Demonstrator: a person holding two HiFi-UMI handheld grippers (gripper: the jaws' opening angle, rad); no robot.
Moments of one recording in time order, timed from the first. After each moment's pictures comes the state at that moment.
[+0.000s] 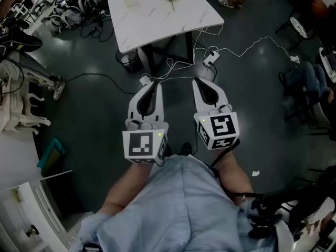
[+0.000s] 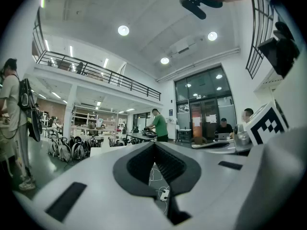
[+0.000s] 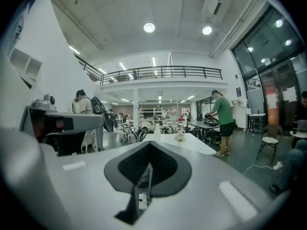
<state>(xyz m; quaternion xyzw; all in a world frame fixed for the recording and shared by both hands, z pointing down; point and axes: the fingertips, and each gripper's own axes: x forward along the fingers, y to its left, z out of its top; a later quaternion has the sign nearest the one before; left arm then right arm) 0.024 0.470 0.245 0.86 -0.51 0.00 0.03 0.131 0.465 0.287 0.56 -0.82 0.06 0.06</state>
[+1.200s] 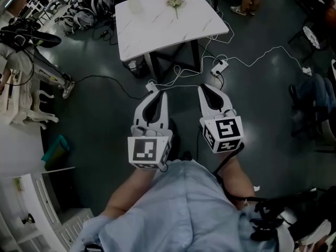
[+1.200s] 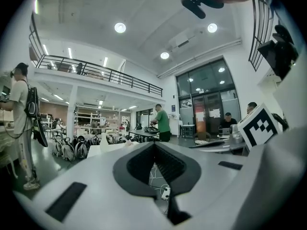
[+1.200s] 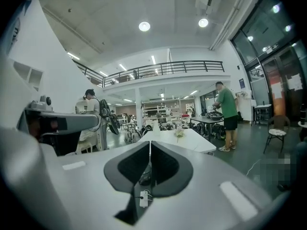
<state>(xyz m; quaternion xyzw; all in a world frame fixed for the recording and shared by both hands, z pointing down) 0.094 0.453 0.266 0.85 -0.53 0.02 0.02 0.205 0.434 0.311 0.53 -0.84 0.08 0.06</state>
